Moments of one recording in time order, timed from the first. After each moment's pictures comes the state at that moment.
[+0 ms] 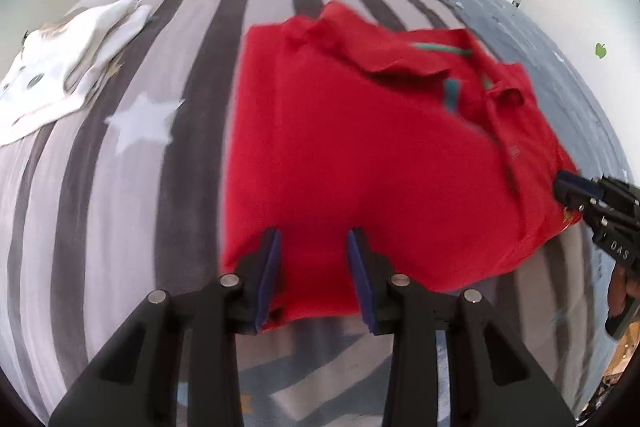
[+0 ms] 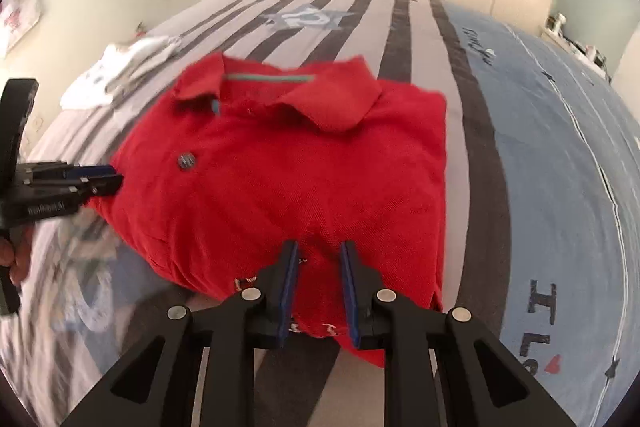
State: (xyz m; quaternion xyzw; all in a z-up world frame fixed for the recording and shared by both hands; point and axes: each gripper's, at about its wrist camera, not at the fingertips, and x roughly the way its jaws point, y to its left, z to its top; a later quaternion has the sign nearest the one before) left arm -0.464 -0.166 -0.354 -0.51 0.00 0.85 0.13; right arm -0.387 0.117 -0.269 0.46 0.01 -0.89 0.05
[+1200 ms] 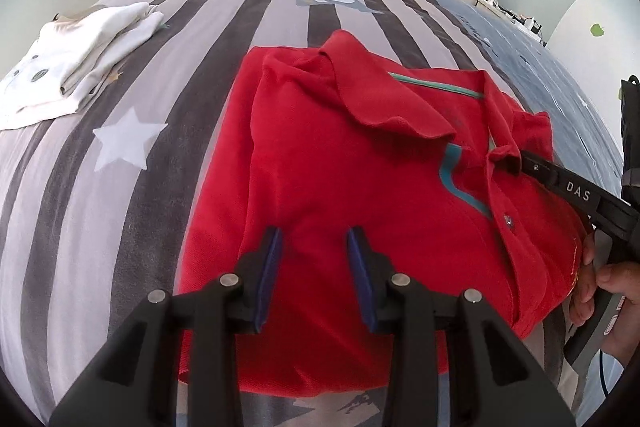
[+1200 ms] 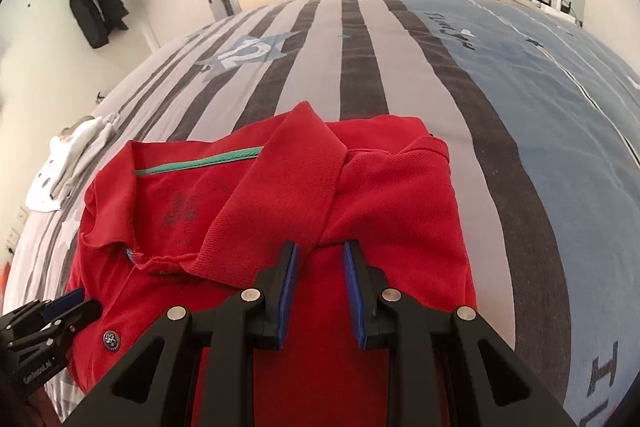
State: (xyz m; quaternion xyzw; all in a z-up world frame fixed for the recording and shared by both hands) left arm -0.485 -0.129 -0.361 -0.48 -0.04 0.87 0.07; right arm -0.478 0.150 -0.289 0.43 -0.11 -0.90 -0.01
